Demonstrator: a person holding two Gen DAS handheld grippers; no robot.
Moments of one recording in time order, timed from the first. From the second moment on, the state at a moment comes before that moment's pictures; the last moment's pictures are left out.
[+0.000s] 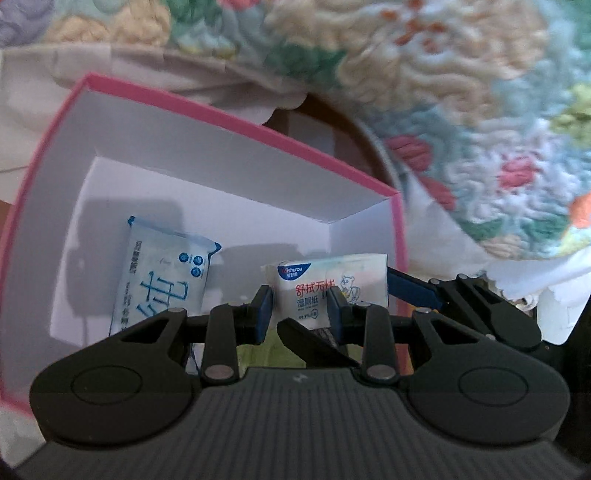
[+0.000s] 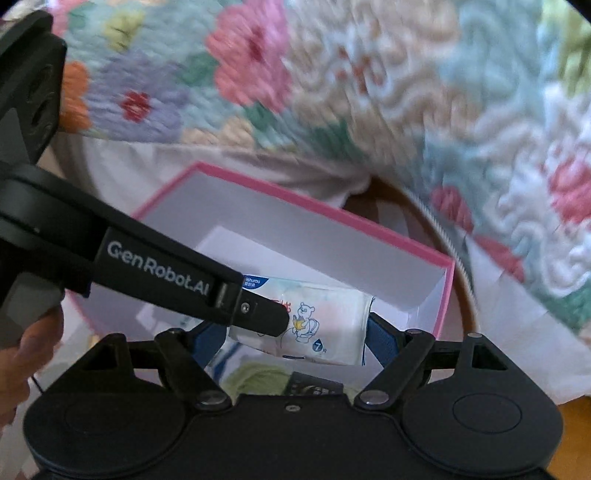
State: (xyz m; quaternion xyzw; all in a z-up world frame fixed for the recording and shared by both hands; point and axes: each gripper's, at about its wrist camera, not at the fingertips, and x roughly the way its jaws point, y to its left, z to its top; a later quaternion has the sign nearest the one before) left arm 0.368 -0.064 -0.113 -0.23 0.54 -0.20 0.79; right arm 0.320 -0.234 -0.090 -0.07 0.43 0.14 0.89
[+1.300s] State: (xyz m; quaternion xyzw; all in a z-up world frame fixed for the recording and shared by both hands) left arm 0.260 -0.013 0.007 -0.09 0.51 -0.14 0.85; right arm 0.226 -0.211 0.026 -0.10 0.38 0.18 0.90
